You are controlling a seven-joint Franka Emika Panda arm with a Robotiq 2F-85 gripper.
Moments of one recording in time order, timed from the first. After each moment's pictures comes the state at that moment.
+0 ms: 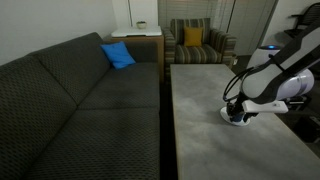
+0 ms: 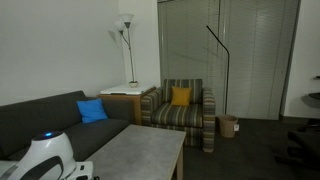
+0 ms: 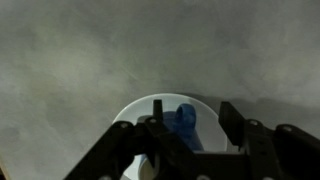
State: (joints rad) arm 0.13 1.47 -0.07 -1.25 0.08 2.80 0.28
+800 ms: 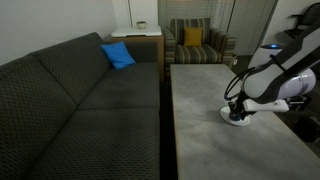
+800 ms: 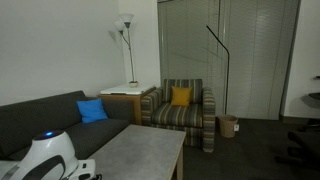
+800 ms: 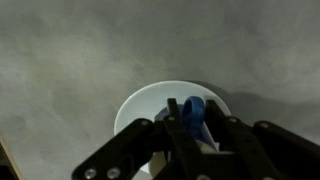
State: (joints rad) arm 0.13 1.47 -0.09 -1.25 0.08 2.83 0.28
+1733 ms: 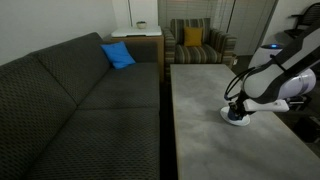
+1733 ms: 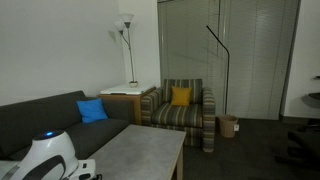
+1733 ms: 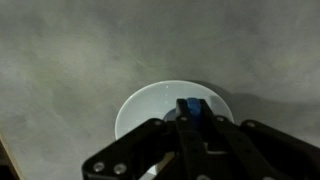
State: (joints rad) arm 0.13 1.47 -0.09 -1.25 0.08 2.83 0.28
